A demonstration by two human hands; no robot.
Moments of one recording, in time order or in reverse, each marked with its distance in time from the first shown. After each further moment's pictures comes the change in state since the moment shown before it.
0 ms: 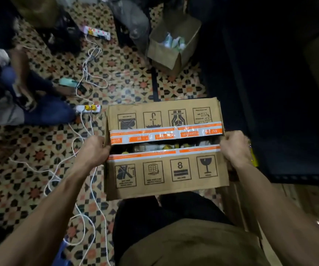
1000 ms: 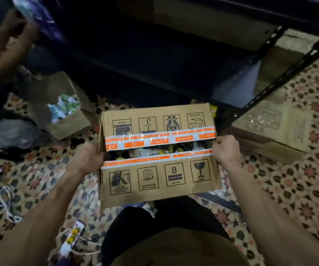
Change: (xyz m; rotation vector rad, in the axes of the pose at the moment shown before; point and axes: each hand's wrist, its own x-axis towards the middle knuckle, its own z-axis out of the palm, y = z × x) left_hand 0.276 0.250 -0.062 0.674 -0.408 0.936; right_hand -0.005 -0.060 0.059 0.481 0.487 0.945
